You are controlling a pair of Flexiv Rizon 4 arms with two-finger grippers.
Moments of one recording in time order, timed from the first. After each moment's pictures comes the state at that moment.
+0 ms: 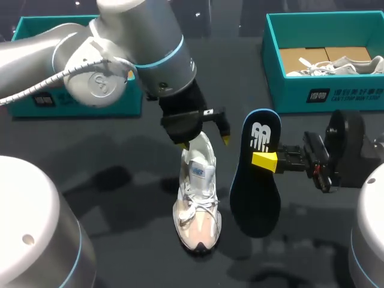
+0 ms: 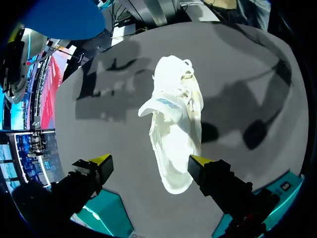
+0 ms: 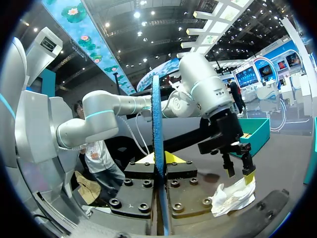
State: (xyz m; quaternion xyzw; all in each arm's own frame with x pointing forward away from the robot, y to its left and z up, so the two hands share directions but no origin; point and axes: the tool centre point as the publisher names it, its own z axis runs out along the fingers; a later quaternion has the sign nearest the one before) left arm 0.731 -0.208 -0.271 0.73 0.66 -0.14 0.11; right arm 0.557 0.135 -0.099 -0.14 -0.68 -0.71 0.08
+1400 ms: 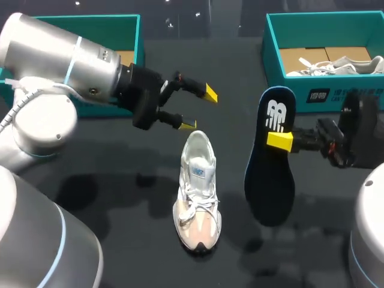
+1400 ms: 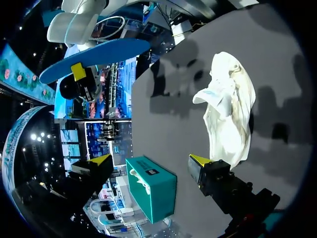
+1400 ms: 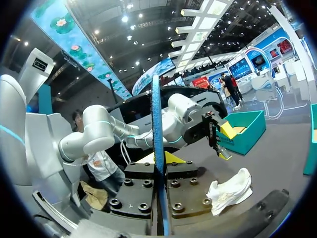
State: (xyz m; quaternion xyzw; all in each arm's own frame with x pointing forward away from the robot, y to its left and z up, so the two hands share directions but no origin) left arm 0.753 -0.202 -0.186 0.61 0.60 -0.38 0.37; right arm 0.589 0.105 -0.086 -0.18 -0.67 -0.71 0.11
